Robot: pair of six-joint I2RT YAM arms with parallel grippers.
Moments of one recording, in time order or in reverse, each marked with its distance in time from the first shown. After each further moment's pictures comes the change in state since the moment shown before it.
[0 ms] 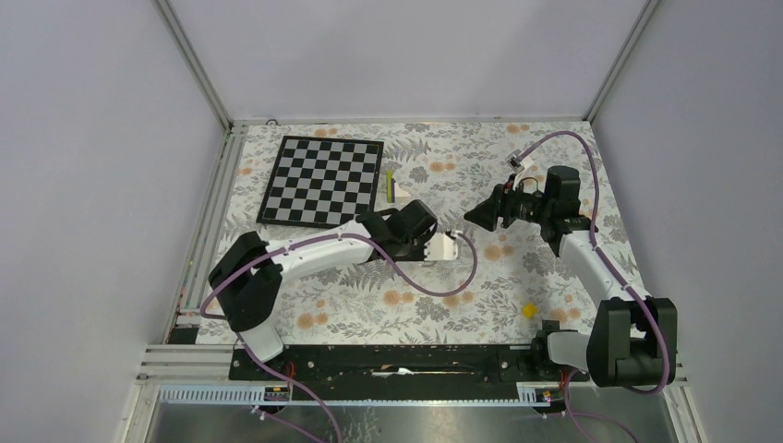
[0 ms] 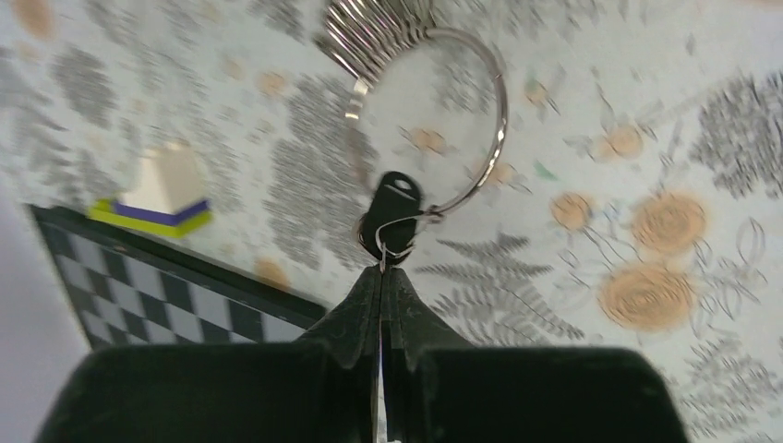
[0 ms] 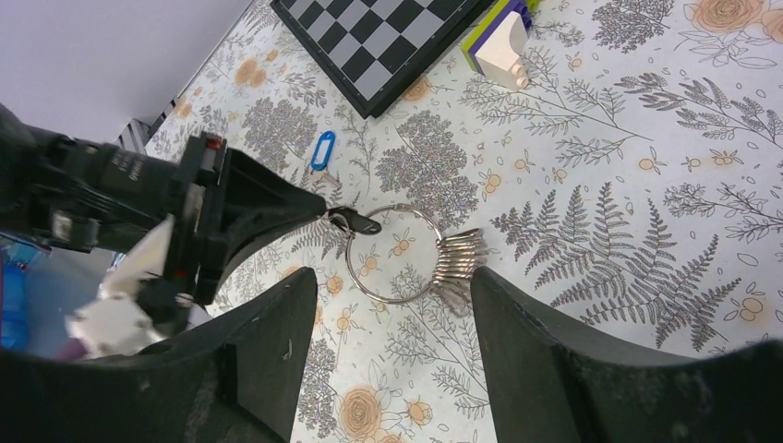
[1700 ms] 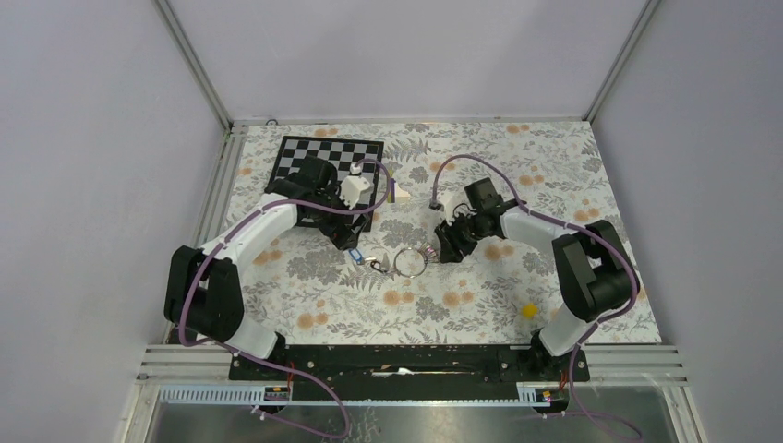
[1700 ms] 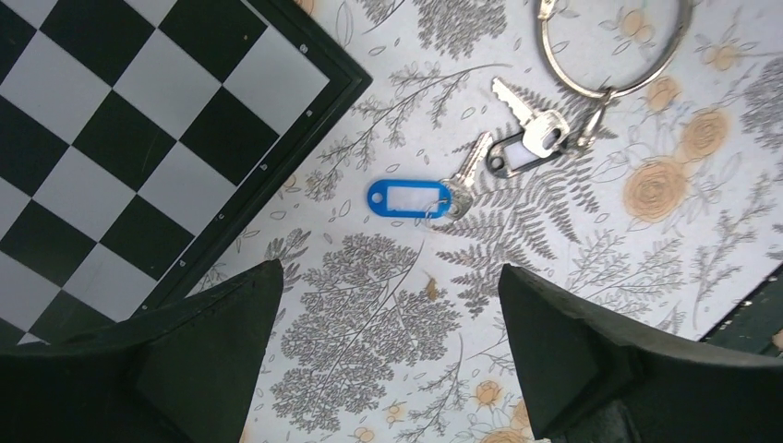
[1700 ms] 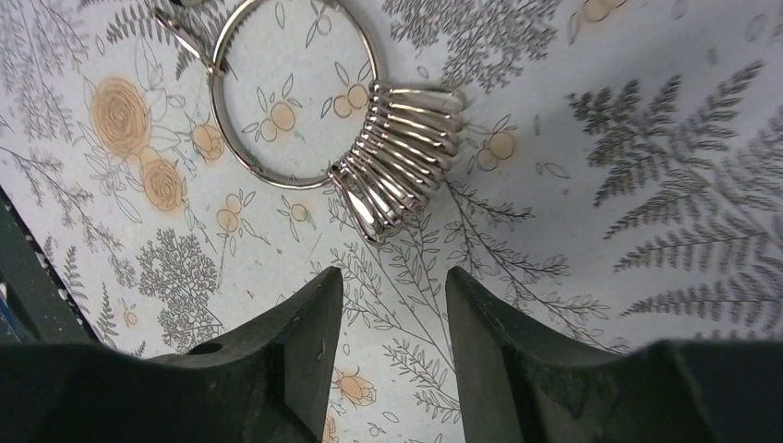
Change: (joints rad) left arm 0.605 -0.188 -0.137 -0.185 0.426 -0.262; right arm 0.373 0.400 0.168 -0.364 0.386 -0.463
